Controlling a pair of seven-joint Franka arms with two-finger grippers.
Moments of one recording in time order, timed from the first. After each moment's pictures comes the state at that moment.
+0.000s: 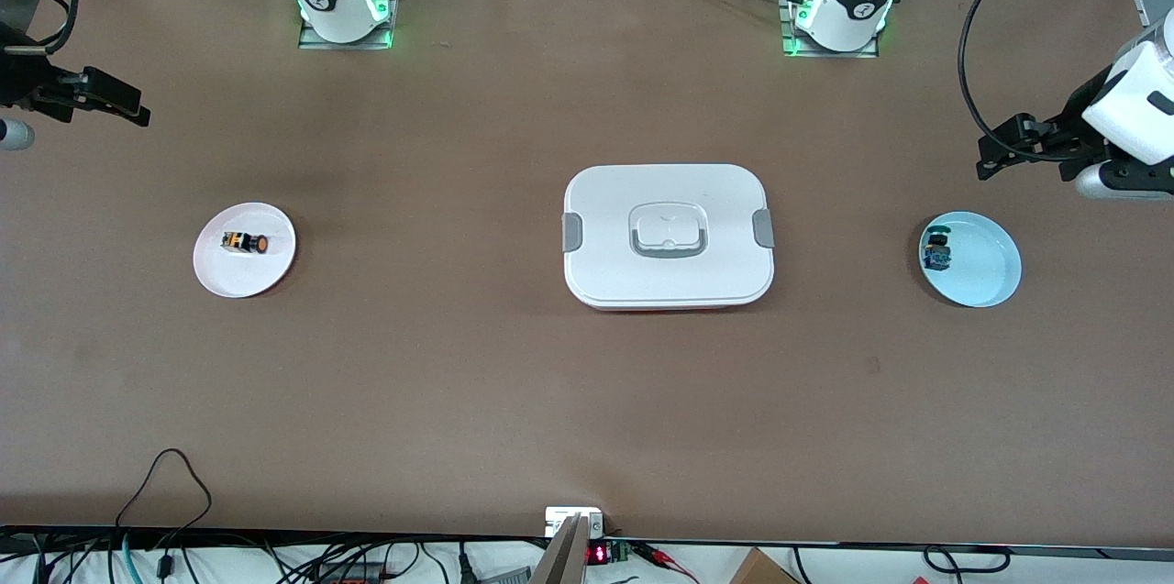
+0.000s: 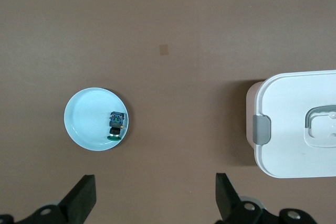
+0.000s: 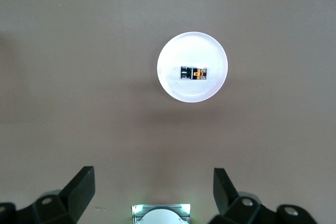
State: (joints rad) left arm 0.07 0.06 -0.12 -1.54 0.01 1.58 -0.05; right arm -0.04 -0.05 -0.03 -1.68 -0.01 1.50 -0.02
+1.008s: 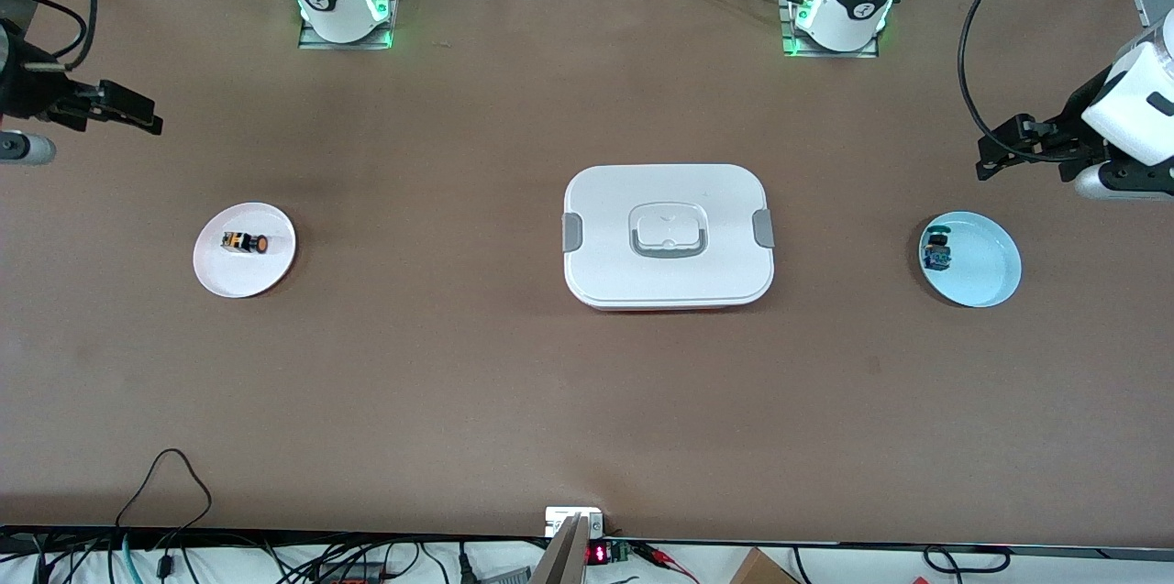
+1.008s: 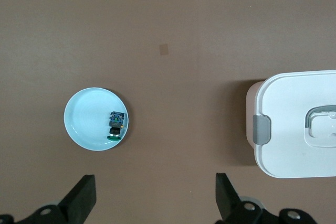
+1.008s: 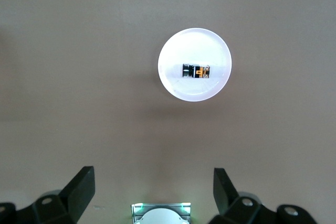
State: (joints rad) left arm 0.07 0.06 -0.12 -1.54 0.01 1.58 -0.05; right arm -0.03 0.00 -0.03 -1.69 -0.01 1.52 -0.02
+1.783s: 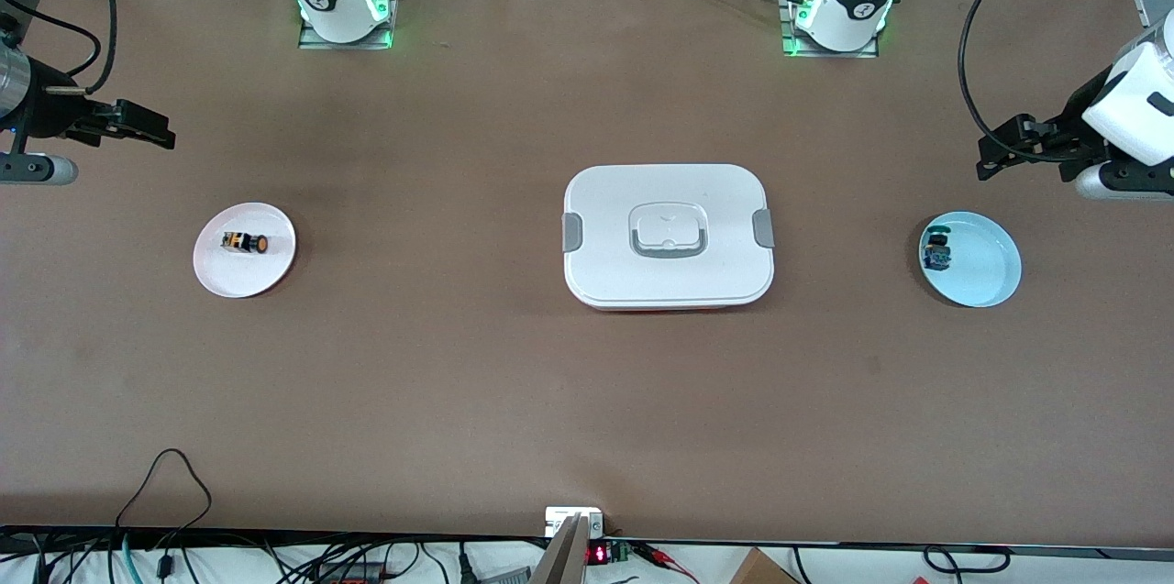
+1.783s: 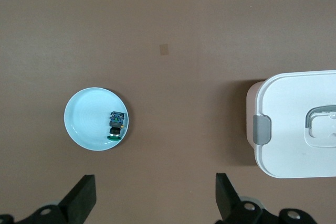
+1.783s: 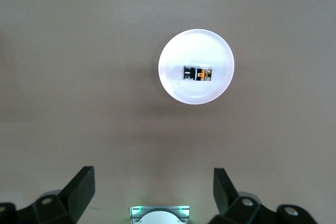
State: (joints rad) left arm 0.07 0.06 -0.12 -1.54 0.01 1.58 -0.05; right arm -0.01 0.03 -0.03 -1.68 -0.03 1.53 -0.02
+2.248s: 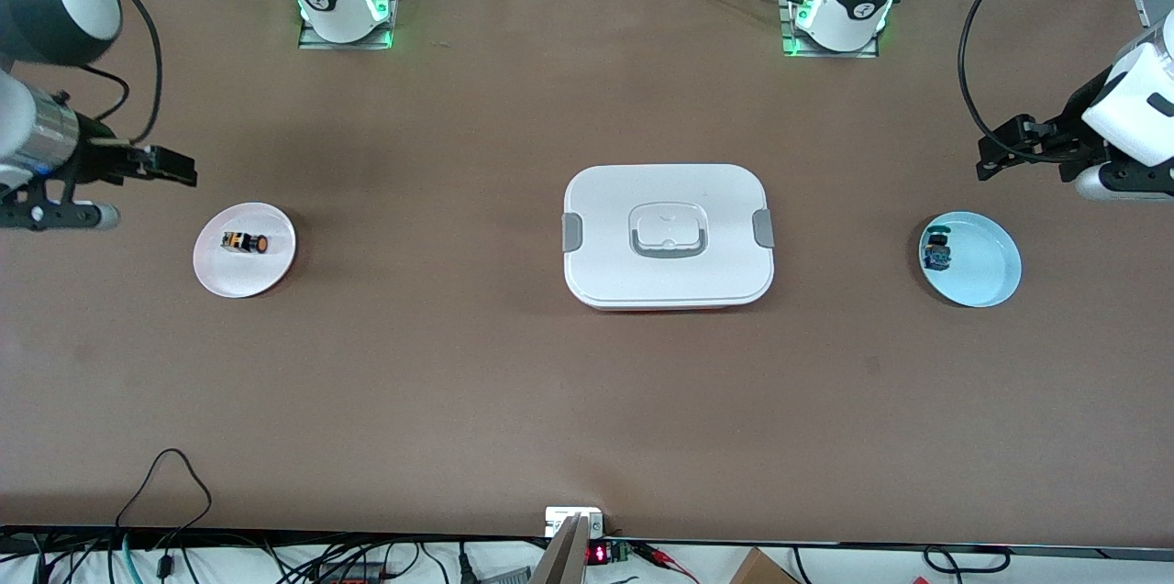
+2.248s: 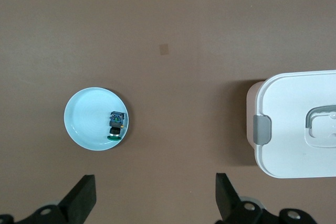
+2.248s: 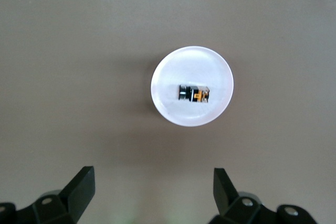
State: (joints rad) left arm 0.07 0.06 -0.12 -1.54 0.01 1.58 -0.05; right arm 0.00 0.15 -0.03 -1.69 -0.07 1.66 -0.02
